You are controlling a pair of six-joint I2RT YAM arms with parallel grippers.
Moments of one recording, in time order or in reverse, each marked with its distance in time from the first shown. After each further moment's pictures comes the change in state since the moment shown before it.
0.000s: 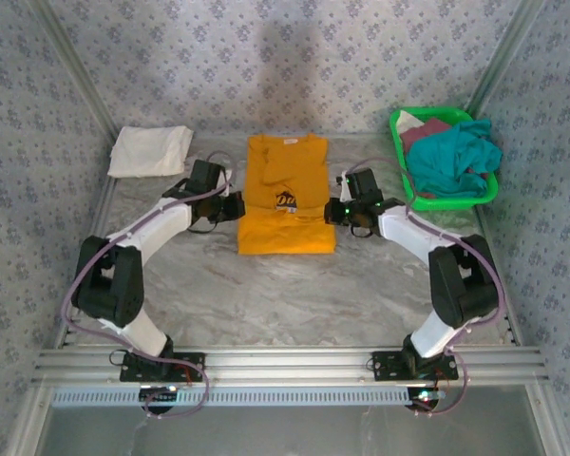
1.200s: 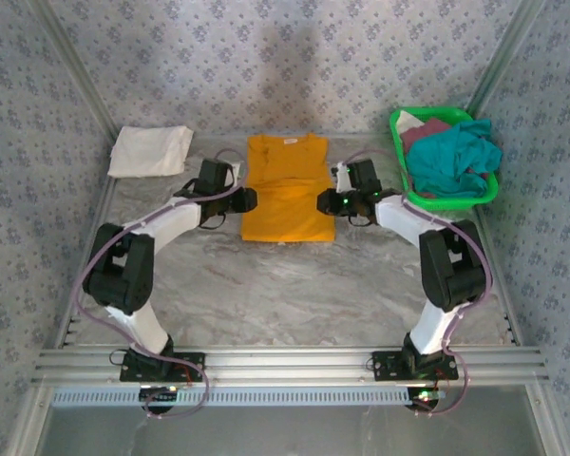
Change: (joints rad) left arm -0.021 0.108 -0.018 0.246 -0.044 0.052; right arm -0.026 0.116 0.085 0.059 -0.184 -0.036
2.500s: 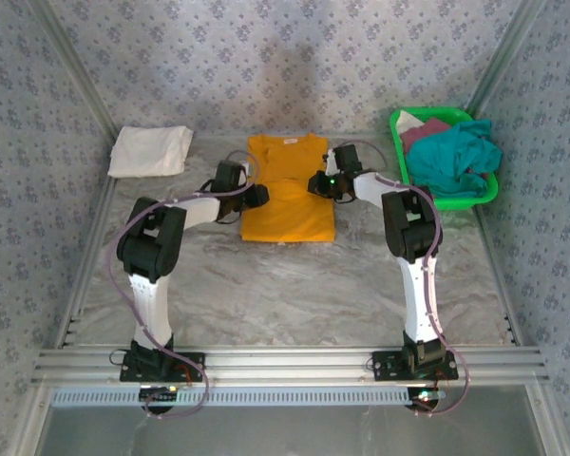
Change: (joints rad) left arm 0.001 0.296 0.109 0.240 0.048 -0.176; right arm -0.061 0.526 0.491 -0.002 -0.025 0.068
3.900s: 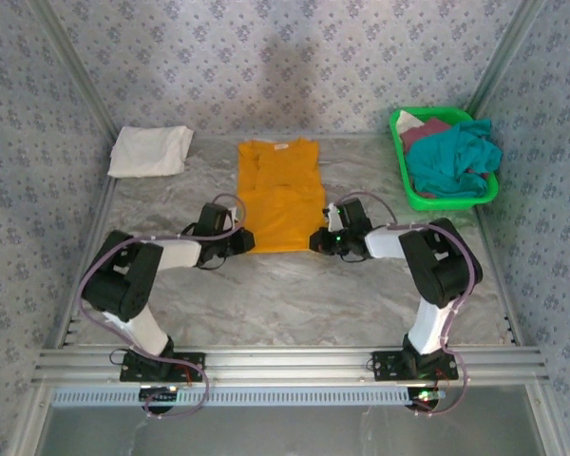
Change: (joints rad) left arm -0.044 -0.383 -0.570 0.083 0.037 -0.038; right arm 0.149 -0.500 -0.844 0.314 -0.053 0.080
